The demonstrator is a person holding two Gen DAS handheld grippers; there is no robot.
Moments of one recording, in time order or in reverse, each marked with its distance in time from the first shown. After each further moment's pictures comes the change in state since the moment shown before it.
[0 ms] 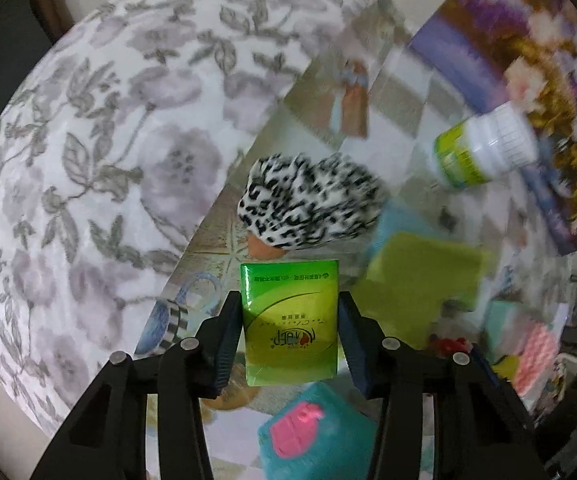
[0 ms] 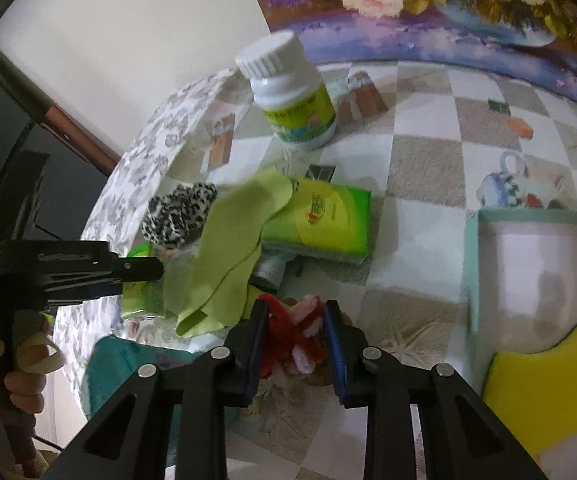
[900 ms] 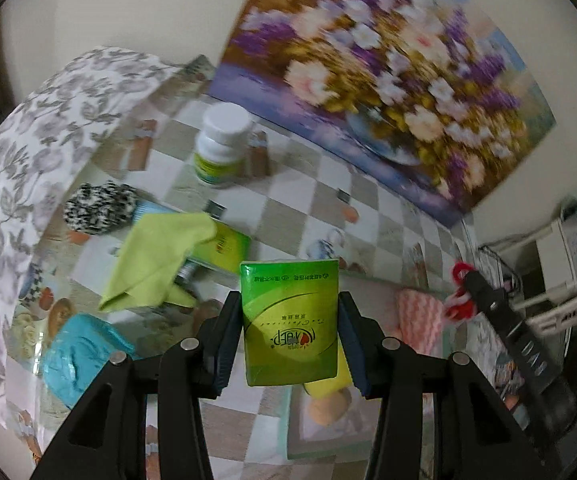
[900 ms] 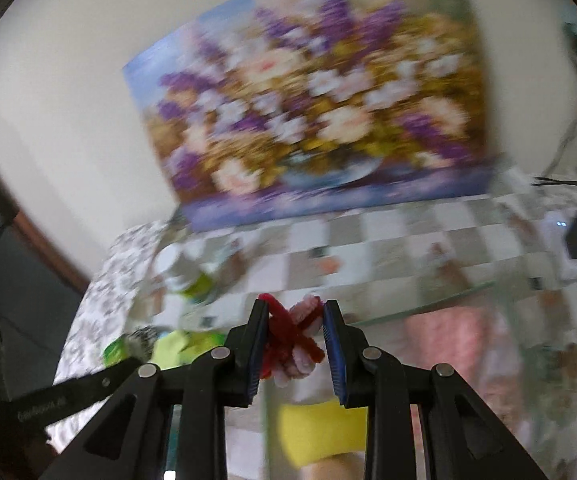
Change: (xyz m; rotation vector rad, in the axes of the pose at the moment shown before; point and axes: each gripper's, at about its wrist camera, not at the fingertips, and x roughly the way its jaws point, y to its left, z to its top) left arm -0.077 -0.168 -0.101 0.204 -0.225 -0.213; right arm -0.189 -0.095 0.023 0.170 -0.378 -0.217
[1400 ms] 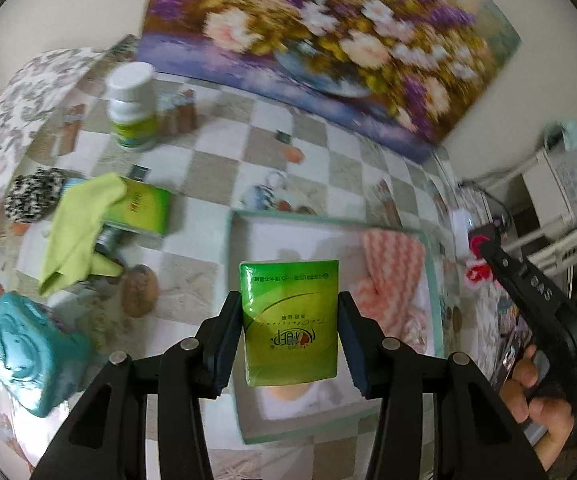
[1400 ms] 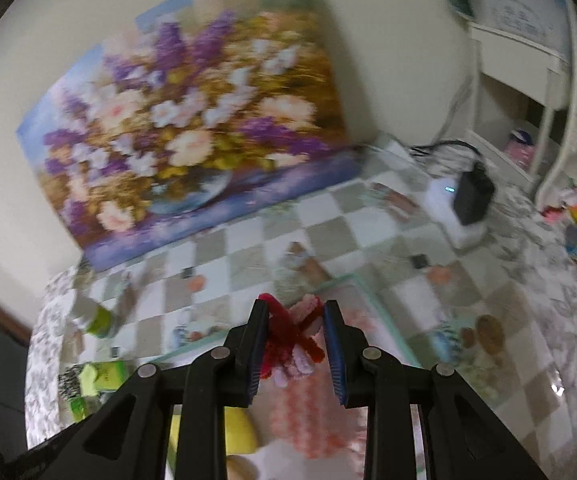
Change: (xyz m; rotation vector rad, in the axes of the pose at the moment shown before) left arm 0.036 -0.061 -0.038 0.155 0.112 -0.037; right arm -0.022 -0.113 -0.001 0.188 -0.004 -0.256
